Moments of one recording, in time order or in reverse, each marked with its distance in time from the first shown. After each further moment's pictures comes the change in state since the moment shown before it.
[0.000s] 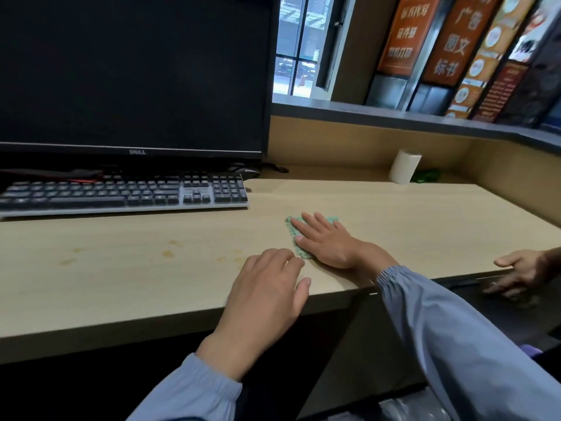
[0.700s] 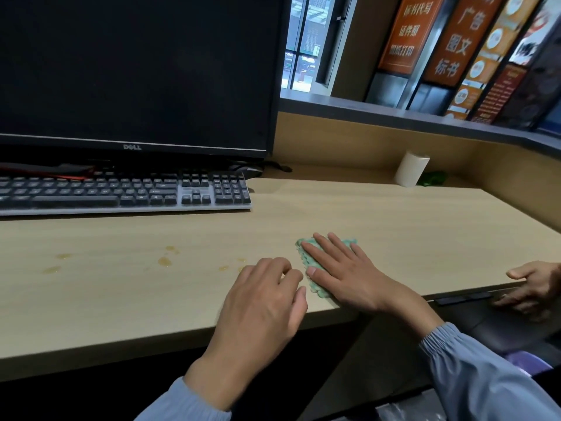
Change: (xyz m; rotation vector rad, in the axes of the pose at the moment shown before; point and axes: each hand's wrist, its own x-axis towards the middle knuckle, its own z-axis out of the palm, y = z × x) left_hand -0.005 -0.021 0.013 -0.021 0.168 0.059; right_hand -0.050 -0.016 0.016 0.021 0.006 0.024
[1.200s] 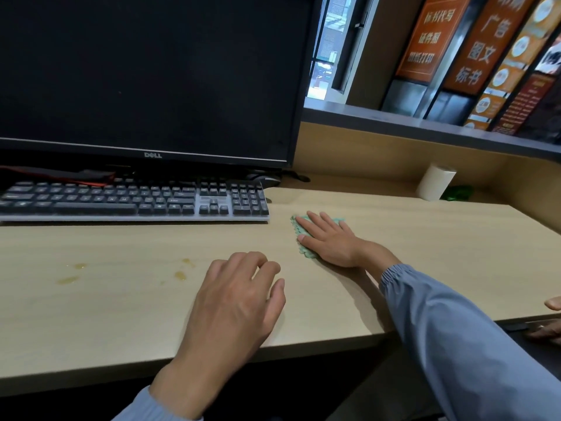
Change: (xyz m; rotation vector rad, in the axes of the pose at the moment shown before) left_hand 0.006 -0.053 -0.021 0.097 0.089 -0.071; right_hand 0.130 0.005 -0.034 0.008 -0.048 -0.001
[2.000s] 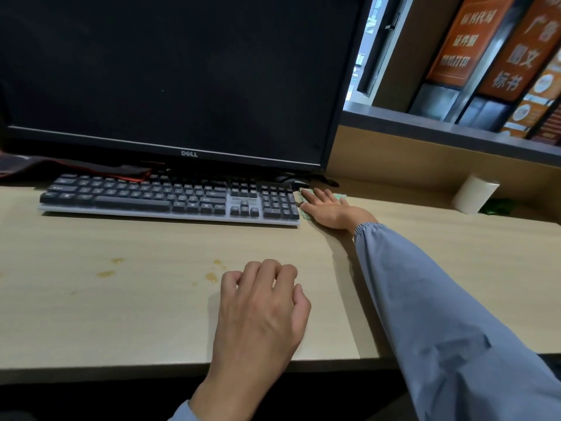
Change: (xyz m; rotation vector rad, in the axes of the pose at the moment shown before) left_hand -0.007 0.003 0.002 0.062 0.039 -0.201; right_hand 0.110 -0.029 -0.036 0.019 0.014 0.068
